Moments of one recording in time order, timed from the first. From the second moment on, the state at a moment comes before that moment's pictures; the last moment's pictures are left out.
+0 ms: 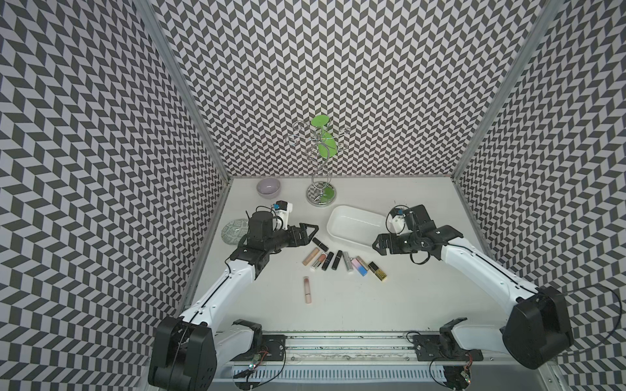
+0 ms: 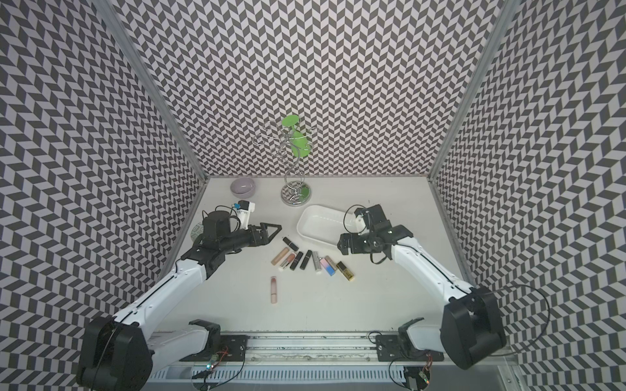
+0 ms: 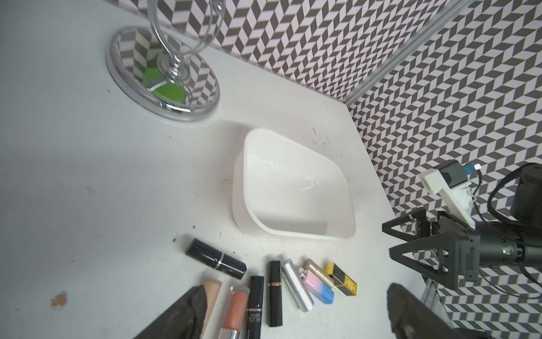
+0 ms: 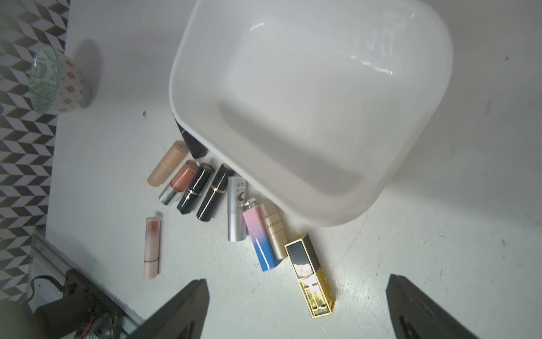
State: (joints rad) left arm -0.27 1.13 0.68 -0.05 0.57 -0.50; right arm 0.42 1.32 0.95 -0.66 -0.27 0.31
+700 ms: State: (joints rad) left arm -0.36 1.01 0.62 -0.09 0.53 -0.57; right arm 0.29 1.57 1.06 -0.54 -0.25 0.46
